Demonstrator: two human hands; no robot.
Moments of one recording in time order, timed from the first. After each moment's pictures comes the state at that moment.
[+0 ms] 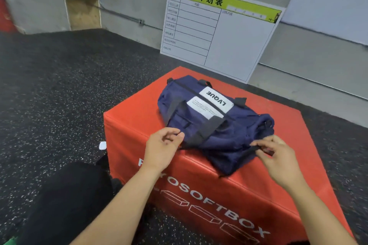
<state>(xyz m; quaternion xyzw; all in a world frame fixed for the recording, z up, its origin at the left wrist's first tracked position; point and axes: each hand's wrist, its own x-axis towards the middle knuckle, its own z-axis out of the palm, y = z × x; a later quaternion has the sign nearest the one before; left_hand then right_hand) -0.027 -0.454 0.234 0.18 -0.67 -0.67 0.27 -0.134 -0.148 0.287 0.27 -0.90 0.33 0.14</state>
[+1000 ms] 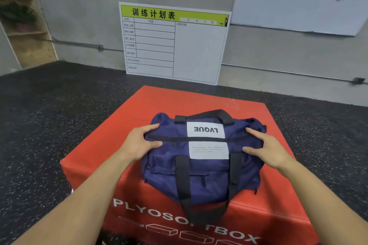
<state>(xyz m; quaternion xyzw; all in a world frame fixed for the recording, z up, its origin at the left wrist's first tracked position) -0.132 -0.491 0.297 0.04 -0.86 -0.50 0.09 -0.204 -0.069 0.307 0.10 -0.91 0.40 0.00</state>
